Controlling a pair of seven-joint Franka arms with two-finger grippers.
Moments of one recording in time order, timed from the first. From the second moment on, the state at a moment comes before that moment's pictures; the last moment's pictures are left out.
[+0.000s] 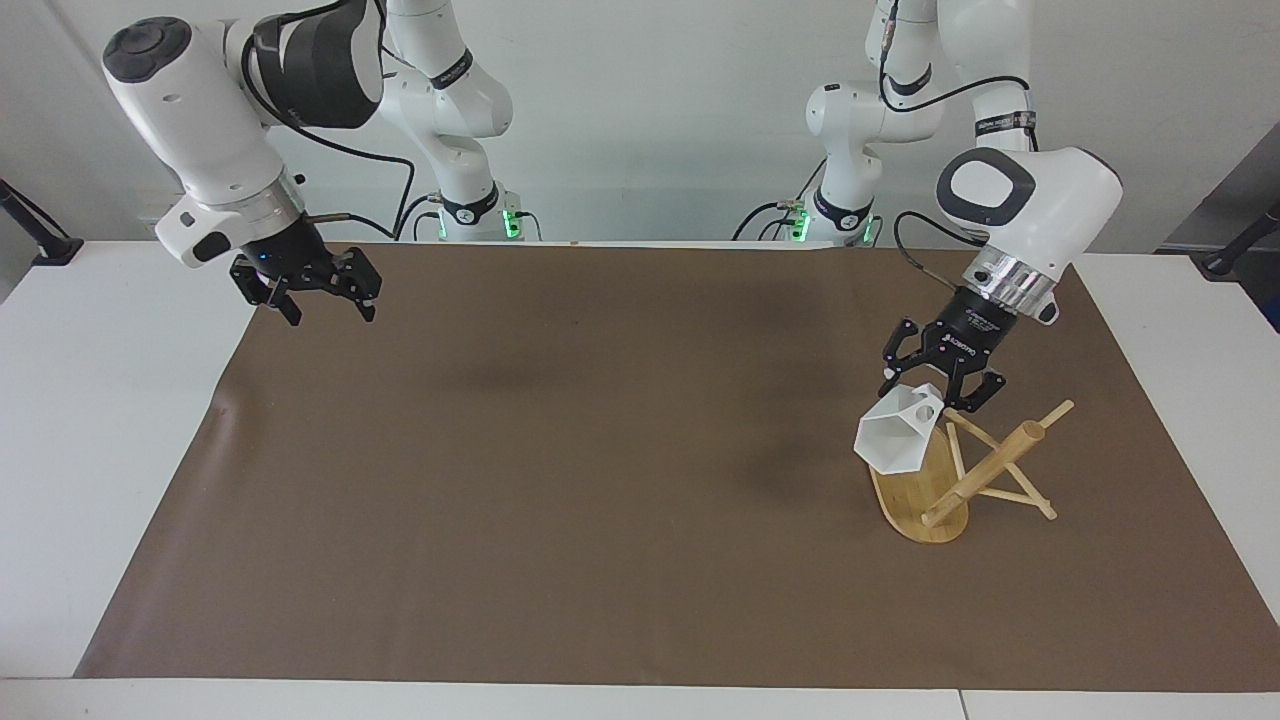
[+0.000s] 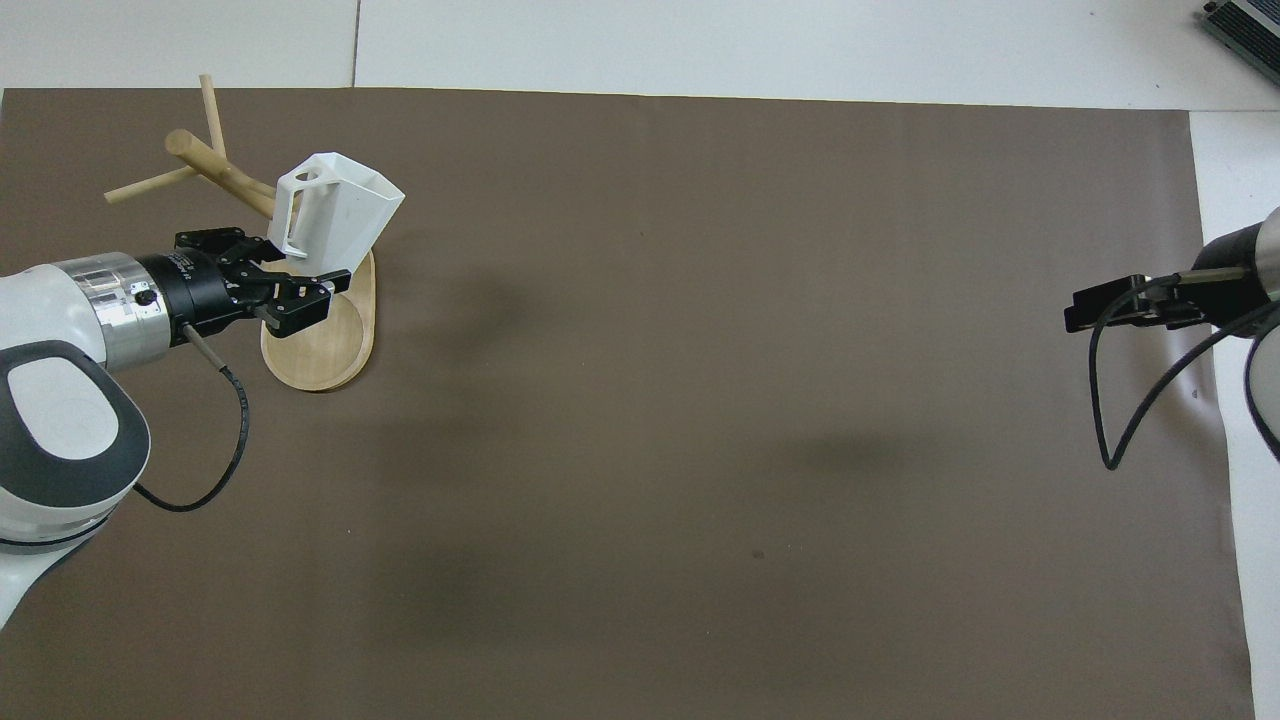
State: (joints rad) left arm -0.08 -0.01 -0.04 -2.13 -0.83 2.51 -2.07; right arm -0.16 0.02 0.10 -1.66 0.05 1.67 -0.09
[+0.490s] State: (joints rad) left arm -0.08 -0.01 -0.03 -2.13 -0.83 2.56 -2.10; right arm -0.16 0.02 0.08 -1.59 0.05 1.55 -0.09
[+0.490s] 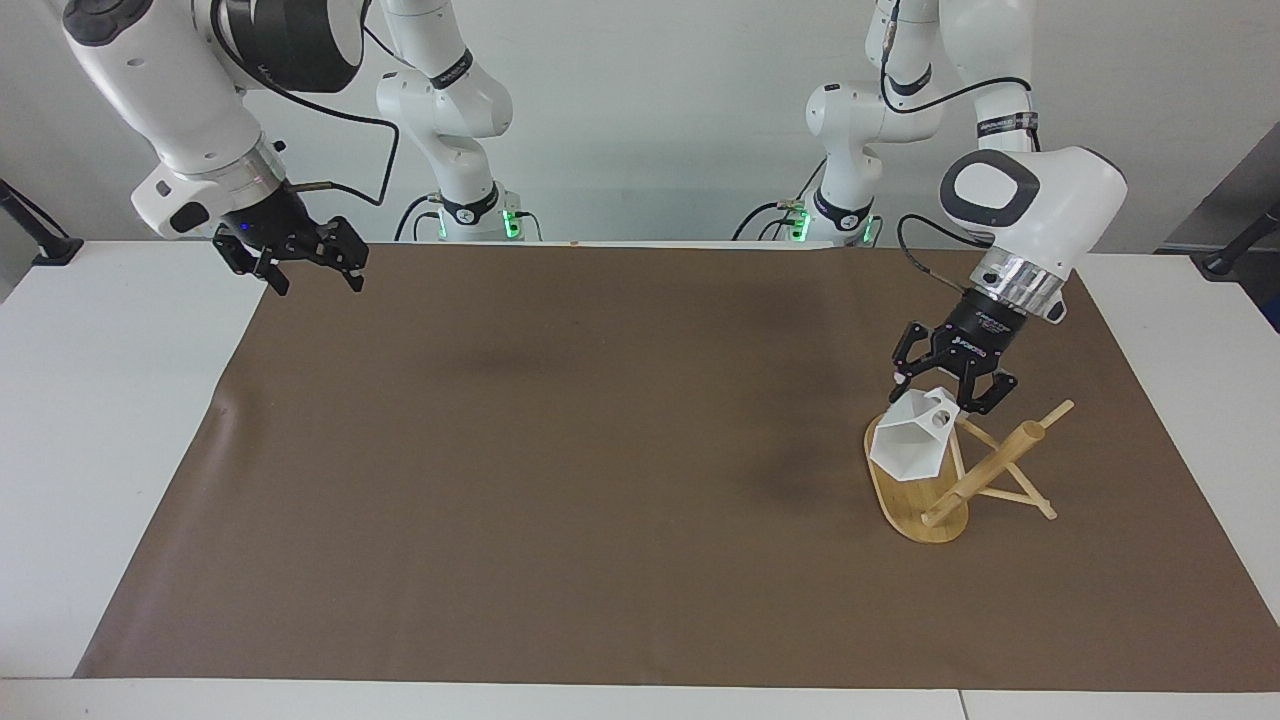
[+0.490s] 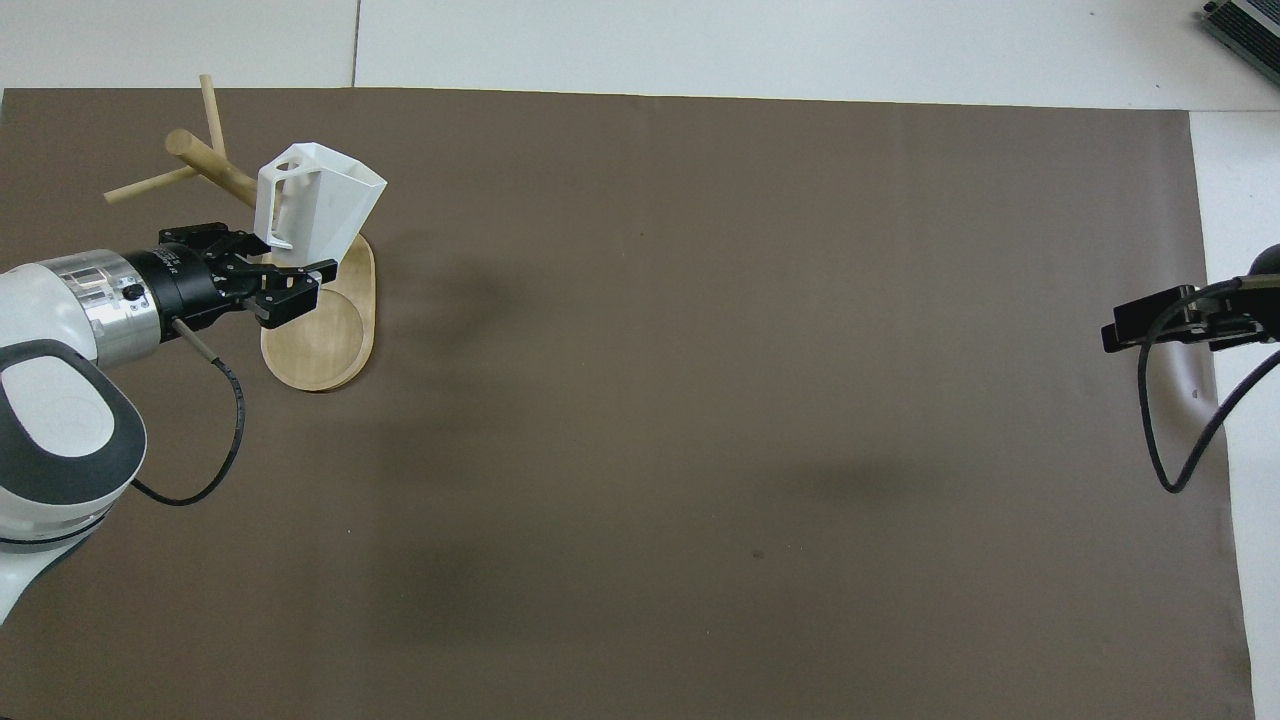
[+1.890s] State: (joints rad) left arm -0.06 0.03 -0.03 -2.13 -0.83 2.62 -2.14; right arm -0.15 0.01 0.12 -1.57 0.05 1.54 -0.09
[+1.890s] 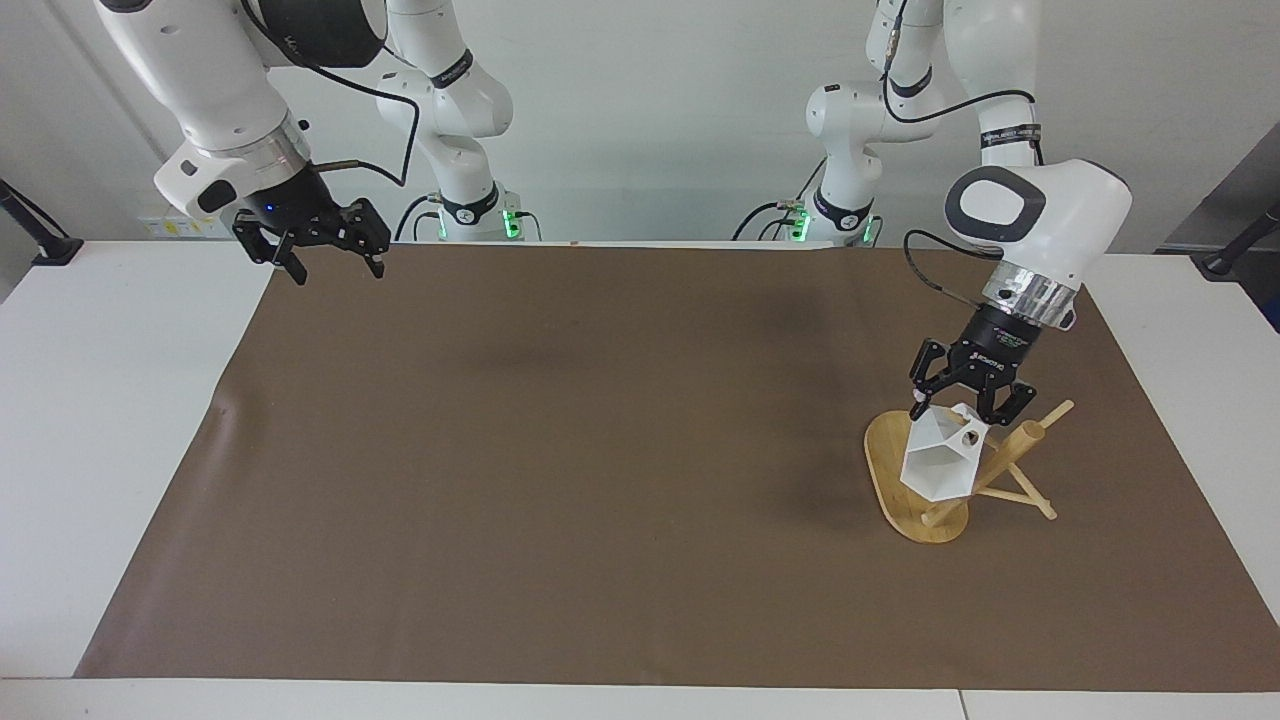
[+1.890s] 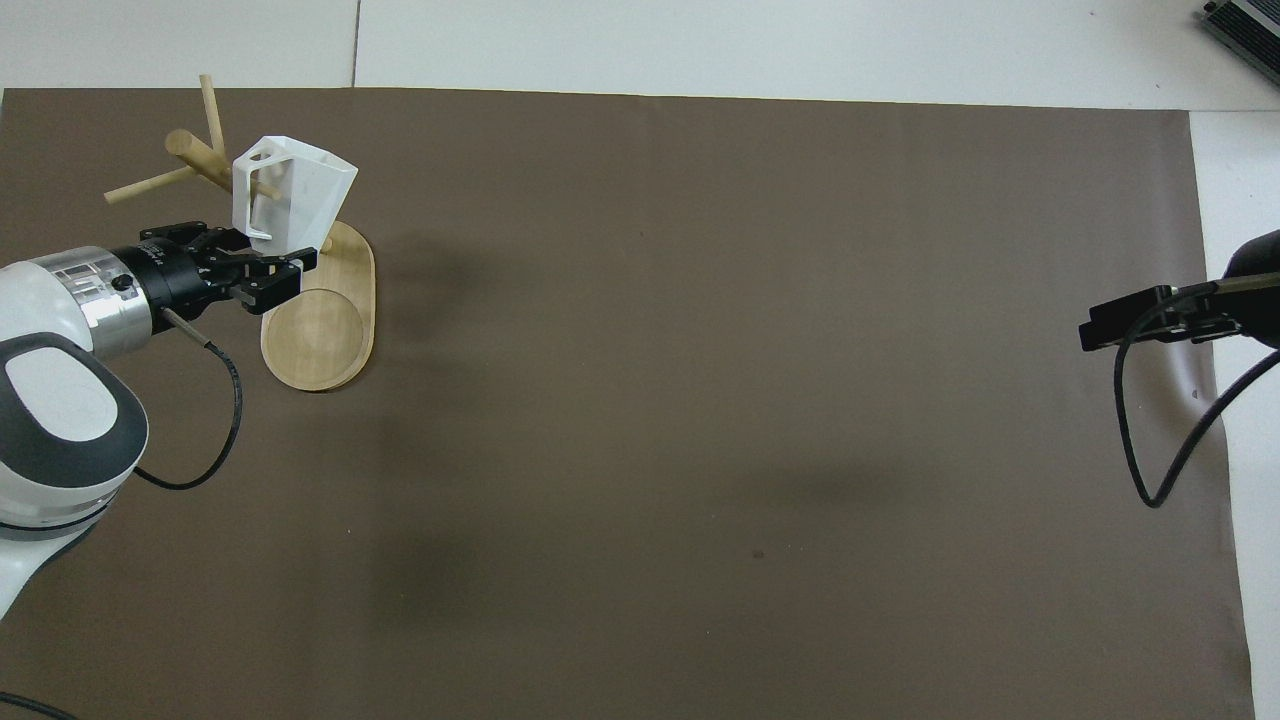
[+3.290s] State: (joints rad) left arm 0.02 0.00 -0.03 -1.98 -0.53 2.24 -2.14; right arm -0.15 0.01 0.05 -1.57 0.04 1.63 -0.08
